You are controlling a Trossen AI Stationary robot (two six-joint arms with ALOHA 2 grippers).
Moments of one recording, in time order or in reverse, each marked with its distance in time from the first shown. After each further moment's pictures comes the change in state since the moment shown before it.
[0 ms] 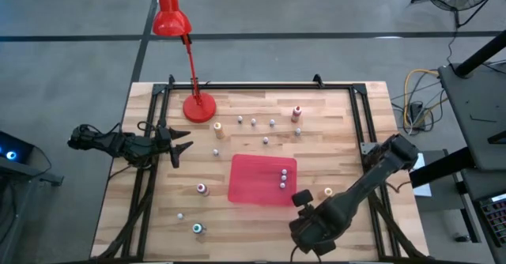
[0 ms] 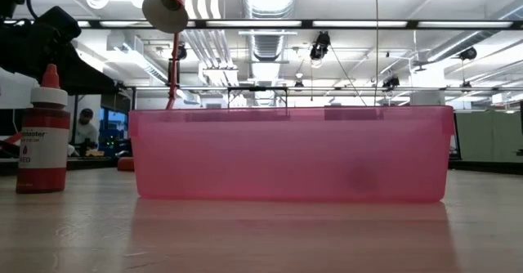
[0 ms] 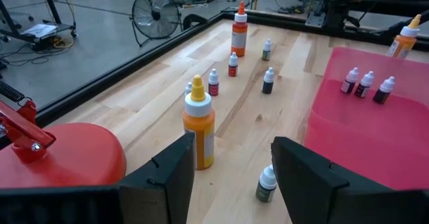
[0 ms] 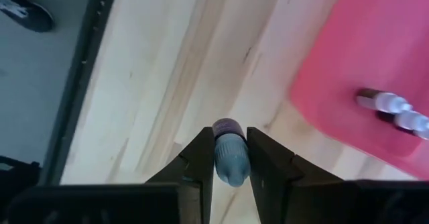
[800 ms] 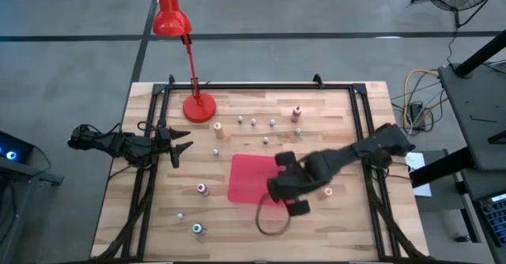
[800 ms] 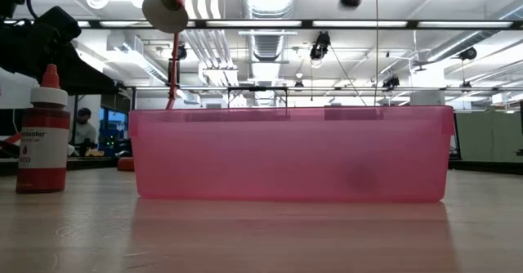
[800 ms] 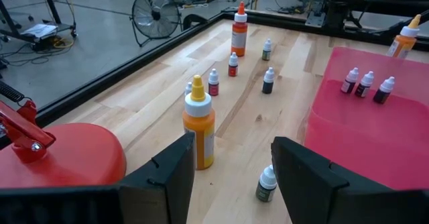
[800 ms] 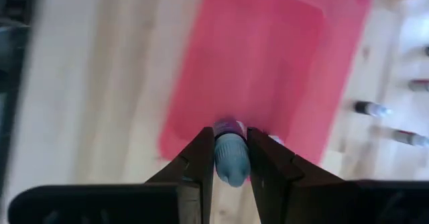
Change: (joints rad) left arm 0.000 0.000 0.000 0.000 0.000 0.000; right arm -0.303 -0.002 0.235 -0.137 0.065 -0.164
